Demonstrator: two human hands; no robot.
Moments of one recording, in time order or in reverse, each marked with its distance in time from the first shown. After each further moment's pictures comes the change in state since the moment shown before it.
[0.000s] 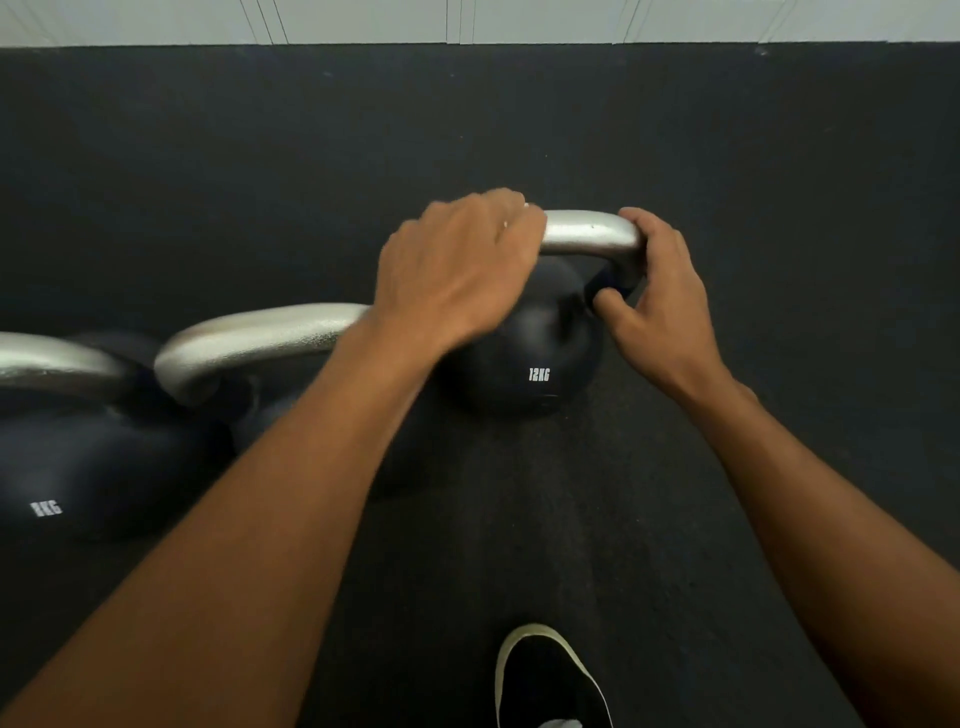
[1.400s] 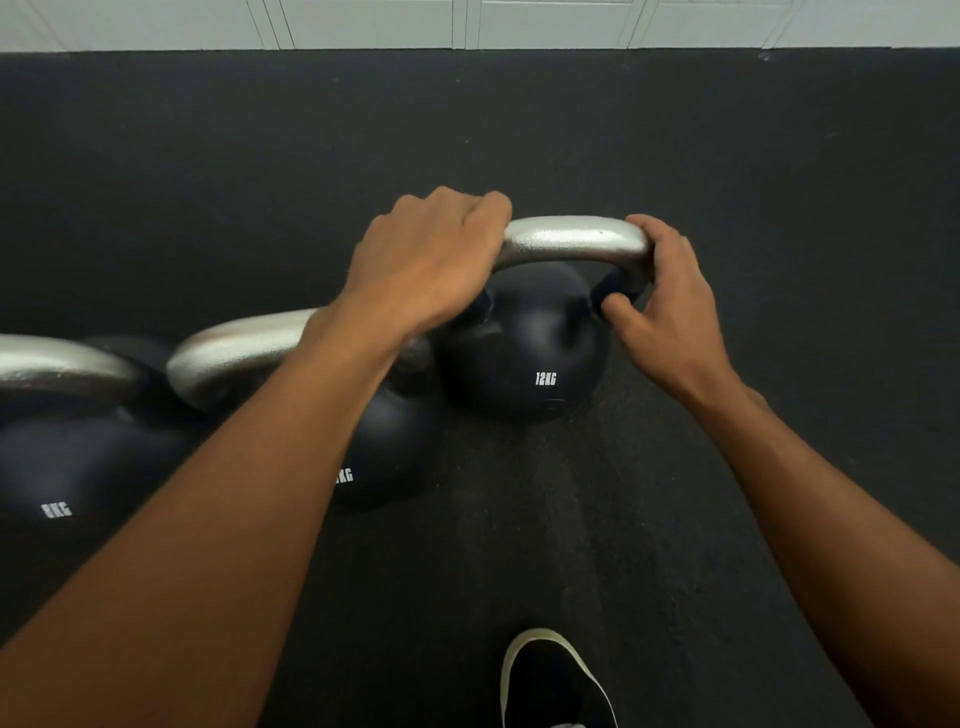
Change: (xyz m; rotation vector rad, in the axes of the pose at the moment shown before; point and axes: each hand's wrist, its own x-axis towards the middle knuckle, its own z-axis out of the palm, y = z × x) left_hand 0.003 -0.017 -0.021 0.026 -0.071 -0.067; right_hand 0.000 0.000 -0.001 -0.024 -0.014 0.013
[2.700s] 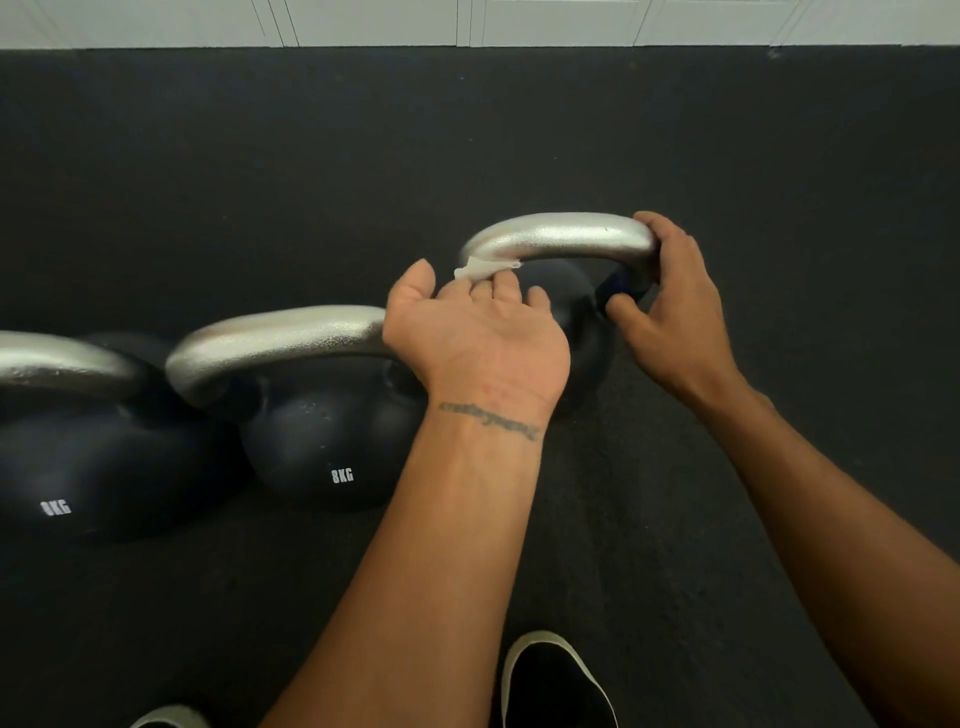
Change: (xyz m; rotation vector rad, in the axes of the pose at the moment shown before) left_hand -0.039 0.045 0.038 -2.529 0.159 -0.677; right_hand 0.001 0.004 0.002 0.004 -0.009 -0.005
